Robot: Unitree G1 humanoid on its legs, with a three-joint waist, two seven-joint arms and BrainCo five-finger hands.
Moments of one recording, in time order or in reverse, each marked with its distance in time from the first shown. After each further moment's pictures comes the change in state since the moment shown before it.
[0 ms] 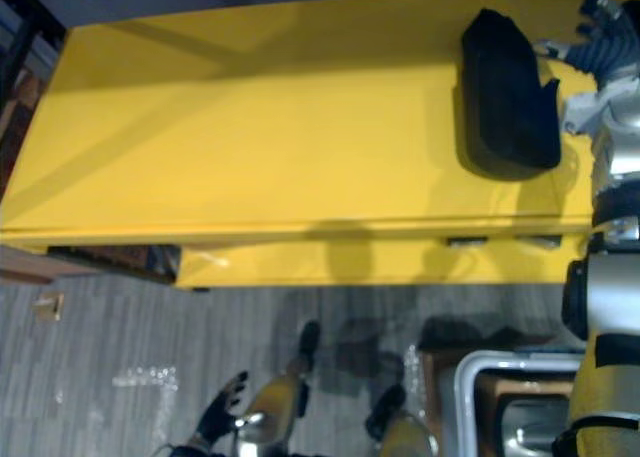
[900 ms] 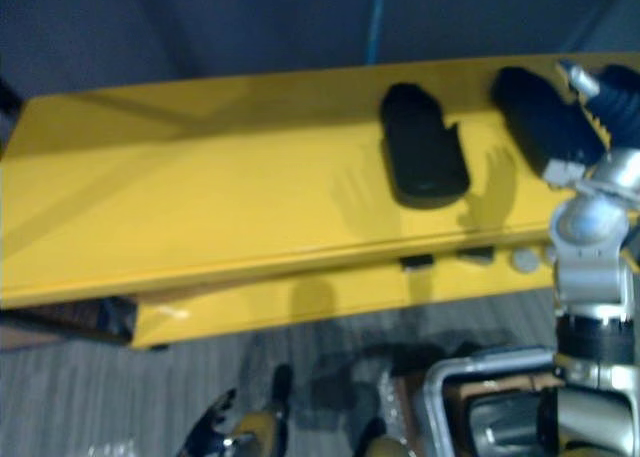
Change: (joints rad) left arm 0.029 0.035 0.007 0.073 0.101 -0.015 0.016; right arm 0.977 0.236 -0.540 -1.145 -0.168 -0.062 -0.458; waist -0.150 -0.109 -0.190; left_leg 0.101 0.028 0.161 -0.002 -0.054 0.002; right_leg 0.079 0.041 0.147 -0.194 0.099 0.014
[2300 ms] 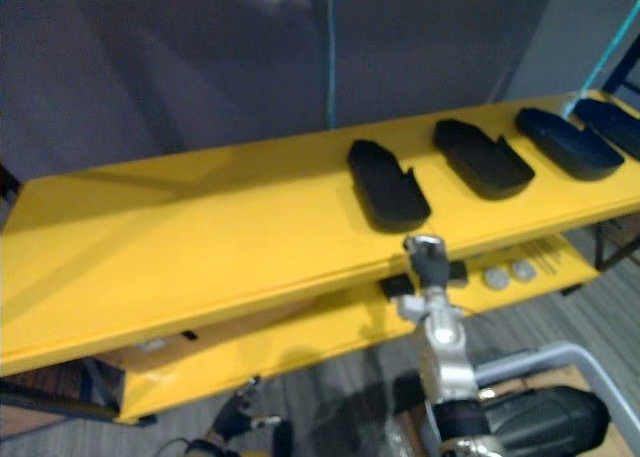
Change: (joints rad) left arm -0.077 -0.110 0.028 -0.042 0.016 0.121 -0.028; right arm 0.097 0.461 0.375 0.333 0.382 -0.007 0.412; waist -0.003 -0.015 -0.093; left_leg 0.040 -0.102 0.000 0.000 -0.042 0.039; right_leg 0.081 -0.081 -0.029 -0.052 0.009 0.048
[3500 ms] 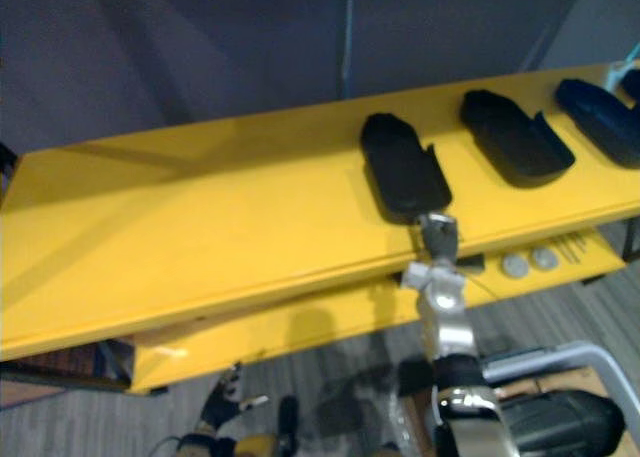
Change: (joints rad) left arm -0.070 -0.044 0.125 0.164 -0.027 -0.162 0.076; right arm -0.228 -0.035 -0.105 0.209 -0.037 0.067 -0.123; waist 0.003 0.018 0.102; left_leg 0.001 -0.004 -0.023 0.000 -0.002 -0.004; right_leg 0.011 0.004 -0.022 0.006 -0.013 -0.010
